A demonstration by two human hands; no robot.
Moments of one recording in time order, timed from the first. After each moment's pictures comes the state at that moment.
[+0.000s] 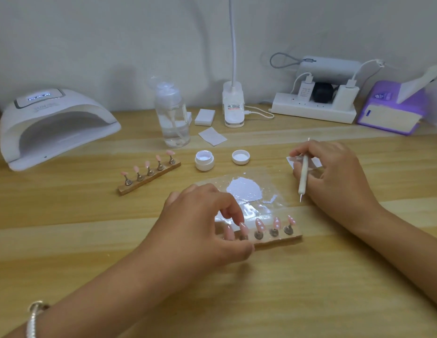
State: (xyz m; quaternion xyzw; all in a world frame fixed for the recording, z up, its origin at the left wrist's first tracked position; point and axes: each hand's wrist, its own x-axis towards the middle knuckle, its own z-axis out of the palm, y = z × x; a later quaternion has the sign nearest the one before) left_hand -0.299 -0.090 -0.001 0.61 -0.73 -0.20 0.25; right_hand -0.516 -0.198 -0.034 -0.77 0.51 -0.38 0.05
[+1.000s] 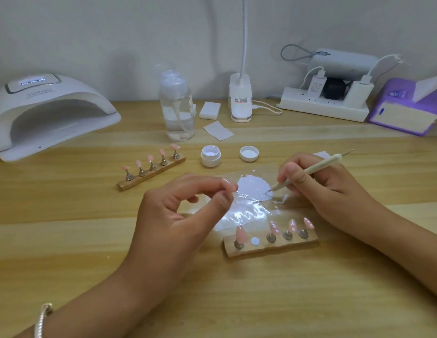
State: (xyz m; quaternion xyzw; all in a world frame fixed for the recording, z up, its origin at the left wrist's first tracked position) left_hand -0.276 -0.092 -0.023 0.50 -0.59 -0.30 0.56; right_hand -0.499 -0.188 -0.035 -0.79 0.38 -0.35 0.33
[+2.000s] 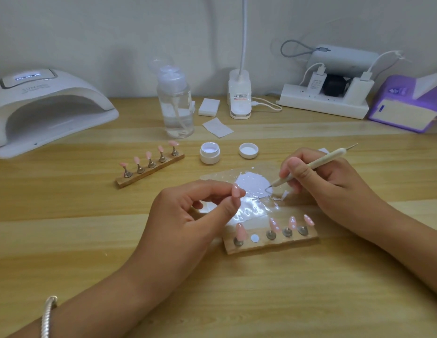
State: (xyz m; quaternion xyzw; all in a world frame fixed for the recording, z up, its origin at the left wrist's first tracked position) left_hand -0.278 -0.095 -0.034 0.51 -0.60 -0.33 0.52; right_hand -0.500 -0.186 -0.032 -0.77 0.38 -0.38 0.34
